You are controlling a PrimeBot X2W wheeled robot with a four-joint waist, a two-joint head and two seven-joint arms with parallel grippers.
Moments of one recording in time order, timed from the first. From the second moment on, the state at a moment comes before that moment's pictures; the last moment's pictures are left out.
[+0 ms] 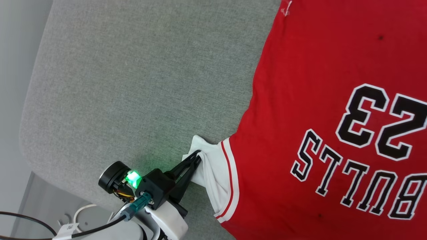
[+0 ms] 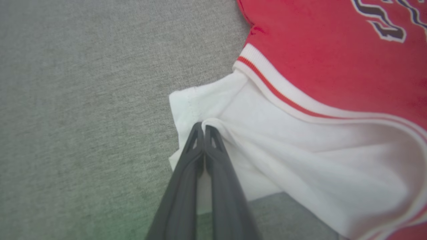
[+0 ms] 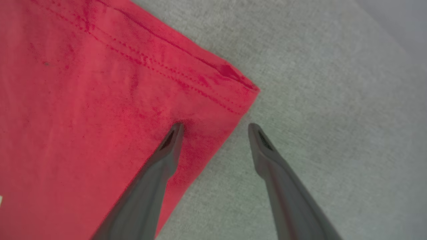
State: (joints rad) left arm -0.52 0.69 -1.10 -0.10 -0.67 0.33 -0.18; right arm -0.99 -0.96 0.25 0.21 0.68 0.13 1.31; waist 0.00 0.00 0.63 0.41
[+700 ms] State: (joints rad) left arm -0.49 0.70 -1.10 -0.05 -0.70 0.34 -0.20; right arm -0.87 -0.98 0.32 0.14 0.73 0.13 1.16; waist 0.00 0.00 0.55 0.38
